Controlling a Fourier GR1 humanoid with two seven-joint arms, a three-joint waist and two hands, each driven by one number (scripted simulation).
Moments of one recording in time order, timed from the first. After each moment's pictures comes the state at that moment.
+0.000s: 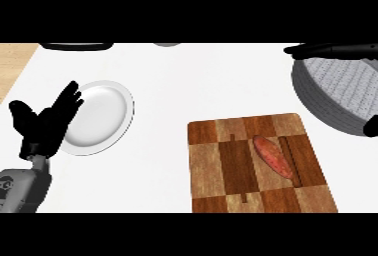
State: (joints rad) left arm -0.22 0.40 -0.03 -1.36 0.23 0.07 0.18; right arm -0.85 -0.93 0.32 -1.38 -0.02 0.85 -0.38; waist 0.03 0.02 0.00
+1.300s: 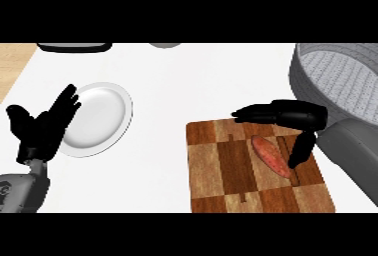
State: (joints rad) left arm -0.19 0.39 0.00 -1.39 0.20 0.05 0.19; right arm -0.68 -0.64 0.66 -1.07 0.30 0.44 -0.75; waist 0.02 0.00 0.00
